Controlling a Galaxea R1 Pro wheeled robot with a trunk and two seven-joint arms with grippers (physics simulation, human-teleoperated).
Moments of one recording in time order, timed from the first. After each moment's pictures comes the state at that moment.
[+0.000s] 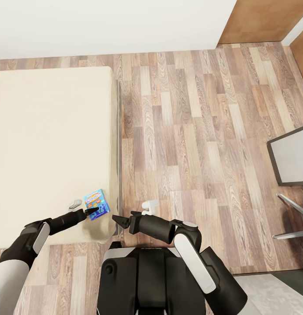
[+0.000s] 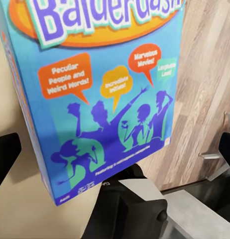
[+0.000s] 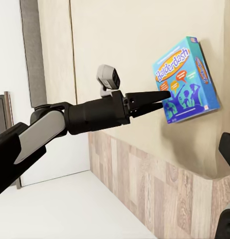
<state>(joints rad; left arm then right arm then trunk) -0.72 0.27 0.23 -0.68 0.26 0.54 -0.80 -0.49 0.08 0.51 -1.53 -0.74 0.68 0.16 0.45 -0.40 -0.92</state>
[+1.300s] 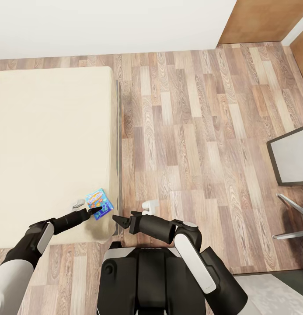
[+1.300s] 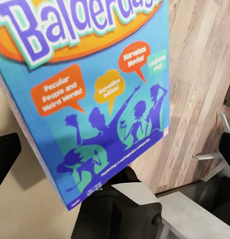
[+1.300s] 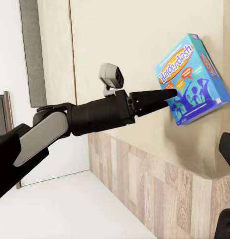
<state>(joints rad) -0.72 0.24 0.23 -0.68 0.26 0.51 -0.81 -0.49 0.07 0.51 -1.53 -0.74 0.68 0.16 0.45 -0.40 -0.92</state>
